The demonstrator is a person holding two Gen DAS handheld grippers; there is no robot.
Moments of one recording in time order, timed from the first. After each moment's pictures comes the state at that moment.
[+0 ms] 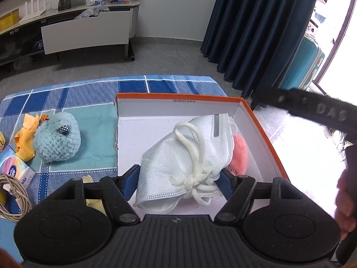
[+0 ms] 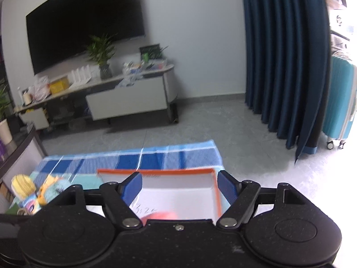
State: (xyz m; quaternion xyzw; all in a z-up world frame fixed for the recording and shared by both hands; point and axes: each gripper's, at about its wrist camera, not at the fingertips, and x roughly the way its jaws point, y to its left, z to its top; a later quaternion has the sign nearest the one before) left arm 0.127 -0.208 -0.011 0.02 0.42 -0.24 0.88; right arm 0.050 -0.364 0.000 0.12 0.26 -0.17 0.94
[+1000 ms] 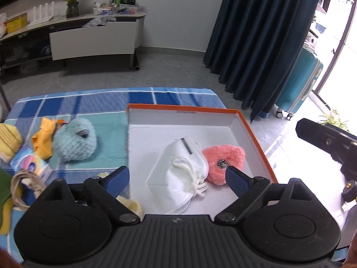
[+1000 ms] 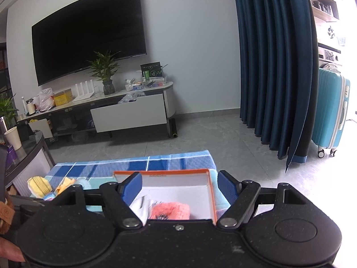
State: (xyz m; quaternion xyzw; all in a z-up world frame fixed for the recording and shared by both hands) left arm 0.107 -0.189 0.013 0.01 0.40 -0.22 0.89; right arm -0.017 -0.327 0.034 0.10 0.23 -0.17 0.95
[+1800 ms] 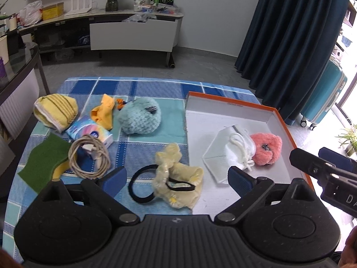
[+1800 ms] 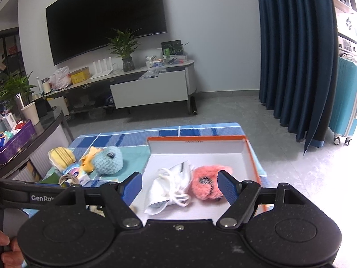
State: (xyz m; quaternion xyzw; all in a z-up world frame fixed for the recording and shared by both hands) left arm 0.082 -0.111 0.012 -0.02 0.40 -0.15 0.90; right arm -0.012 -0.269 0.012 0.10 0.28 -0.12 0.95
